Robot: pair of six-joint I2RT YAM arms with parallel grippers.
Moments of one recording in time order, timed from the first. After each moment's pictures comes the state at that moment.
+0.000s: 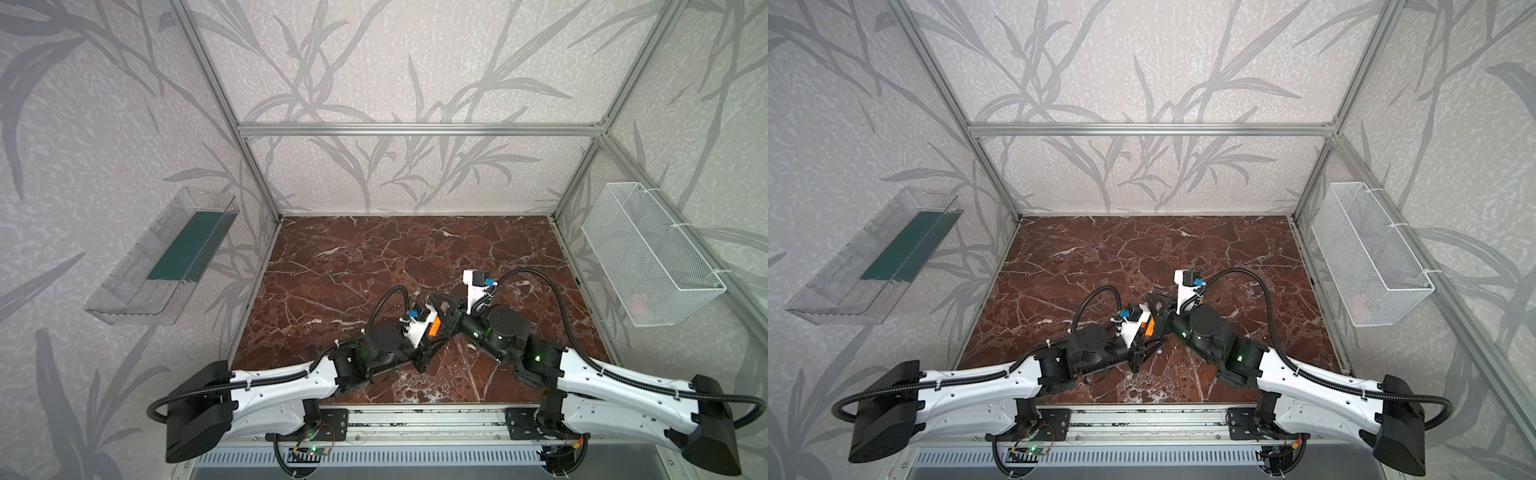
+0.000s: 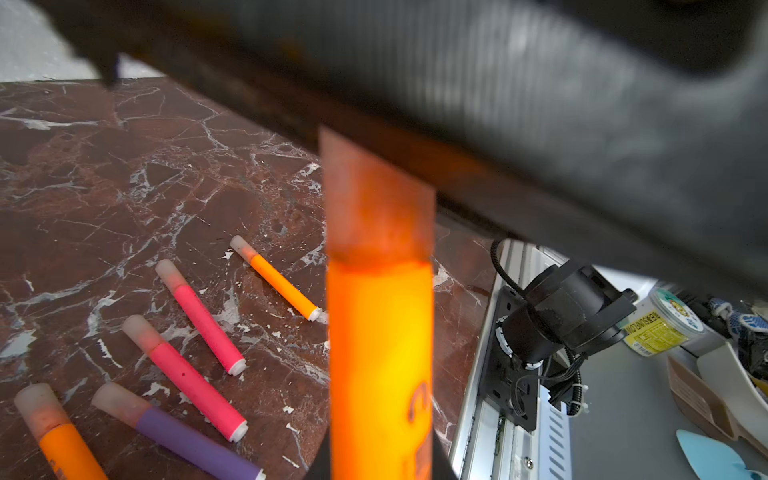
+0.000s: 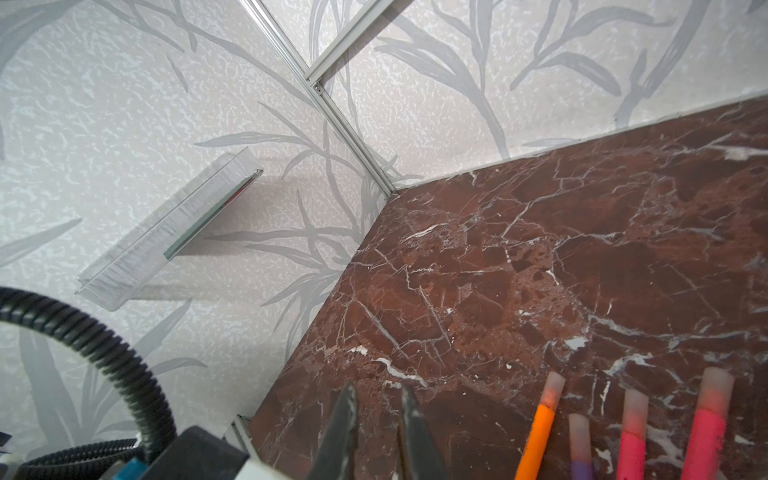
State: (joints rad) left arm -1.12 1.11 0.49 0.38 0.03 -0.36; right arm 1.08 0.97 0.65 0.21 0.30 0.70
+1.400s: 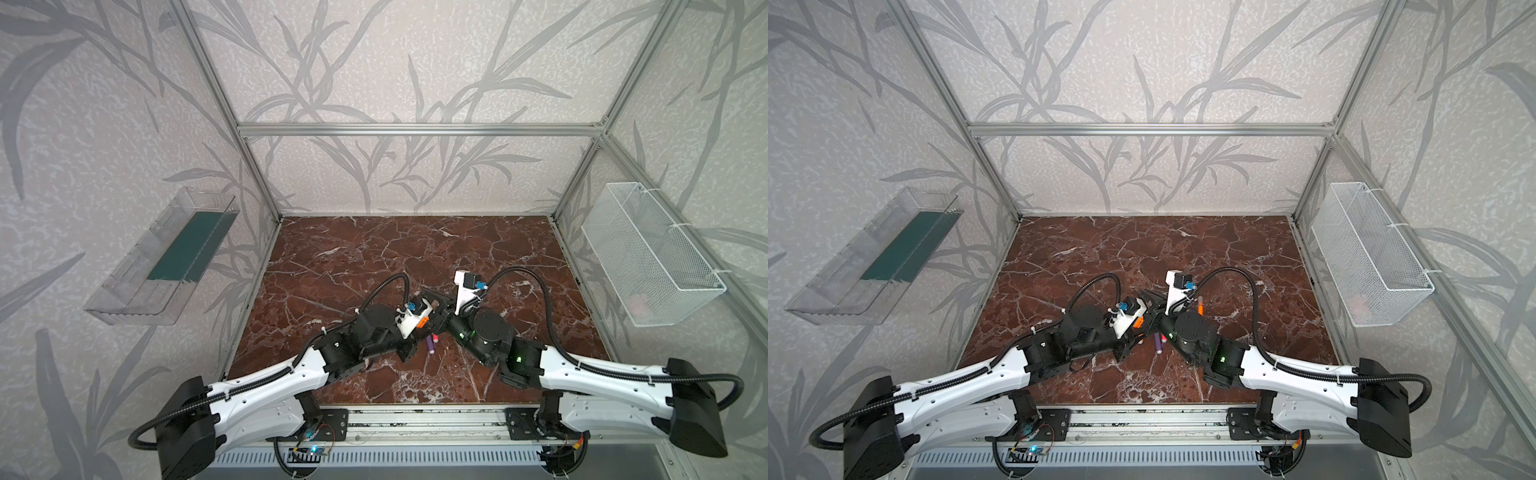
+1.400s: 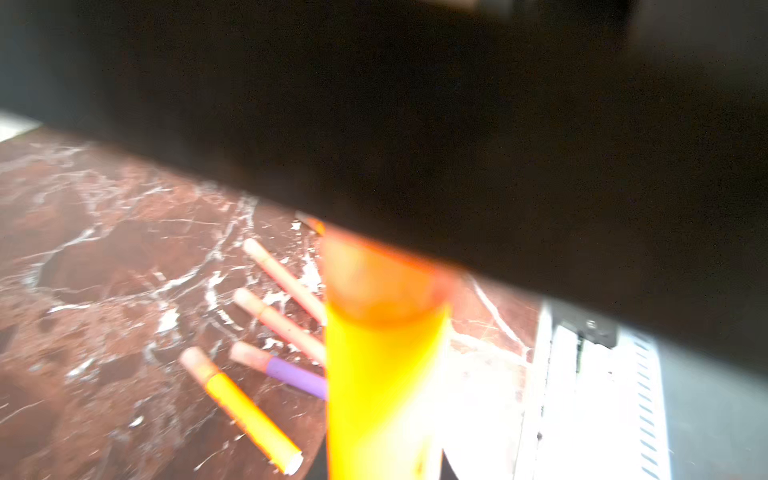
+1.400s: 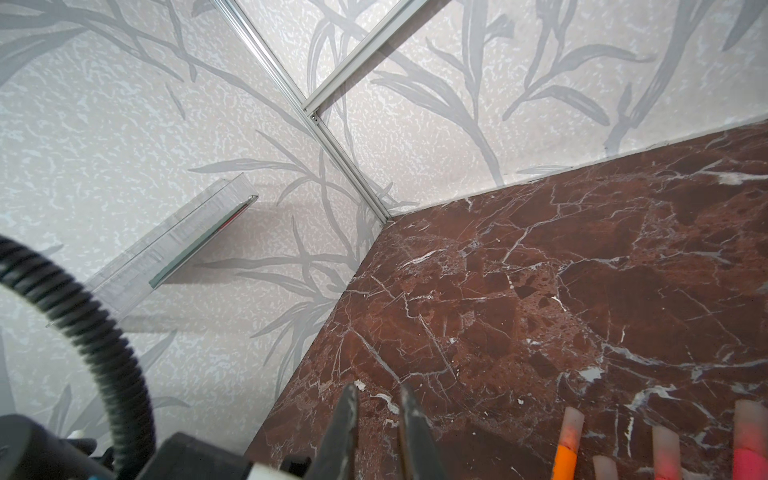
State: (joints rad) left arm -0.95 1.03 0.61 -0.01 0.08 -0.08; right arm 1.16 1.14 0.67 0.36 0.45 0.72
